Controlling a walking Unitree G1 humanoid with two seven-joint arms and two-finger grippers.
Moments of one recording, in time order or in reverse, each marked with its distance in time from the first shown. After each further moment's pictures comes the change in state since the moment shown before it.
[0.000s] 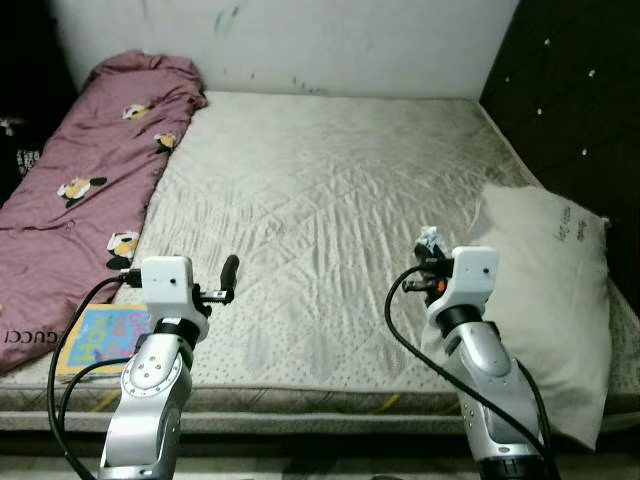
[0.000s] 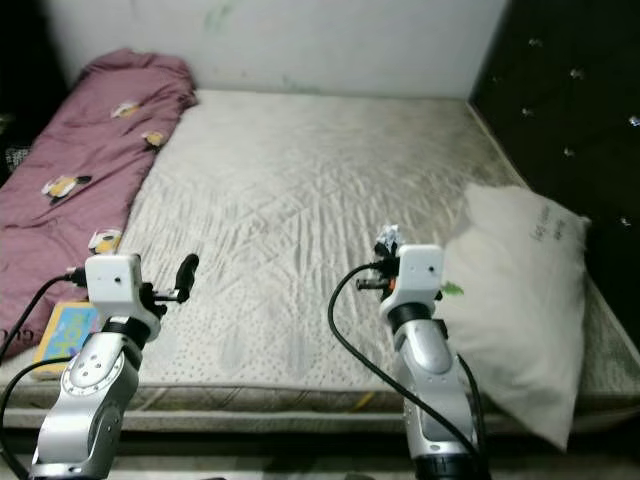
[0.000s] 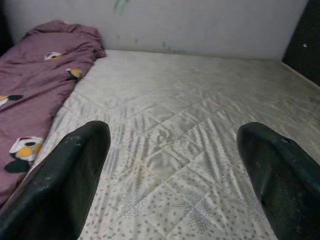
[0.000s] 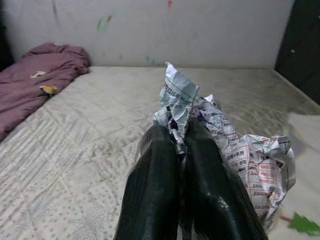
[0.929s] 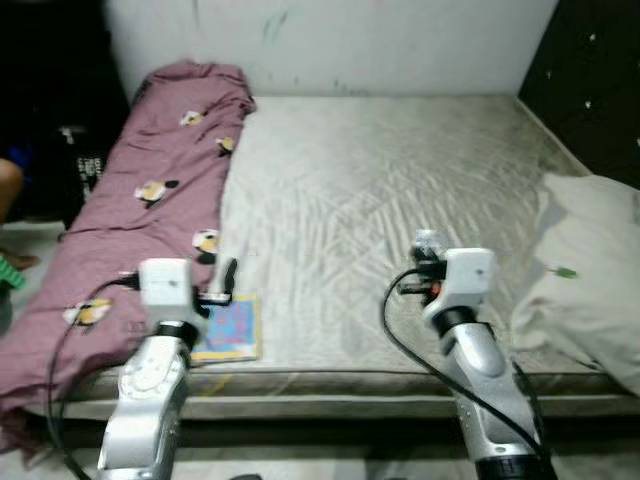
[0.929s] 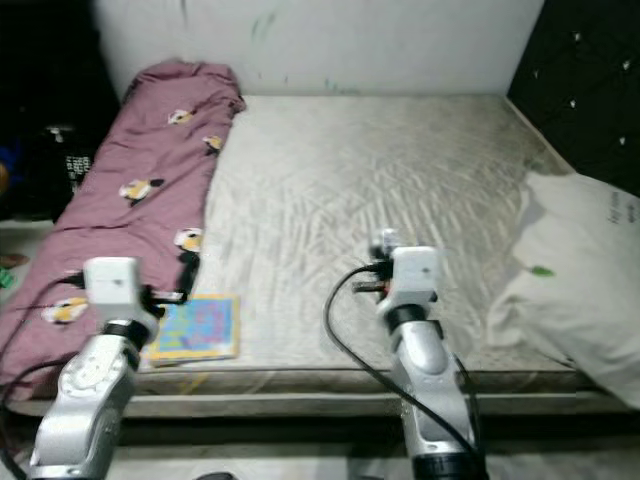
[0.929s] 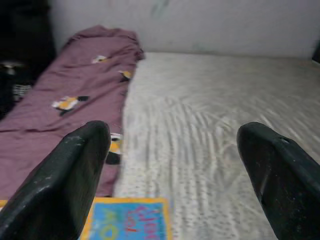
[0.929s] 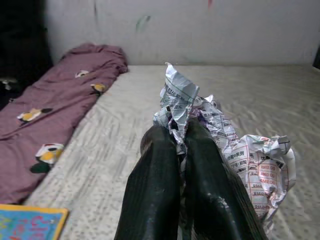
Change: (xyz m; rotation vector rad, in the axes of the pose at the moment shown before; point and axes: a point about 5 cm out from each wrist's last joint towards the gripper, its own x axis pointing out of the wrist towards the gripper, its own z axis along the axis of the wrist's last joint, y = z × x) left arm -0.001 0.003 -0.002 -0.003 0.014 0.011; right arm 0.000 0.004 -0.006 -0.006 0.025 0.017
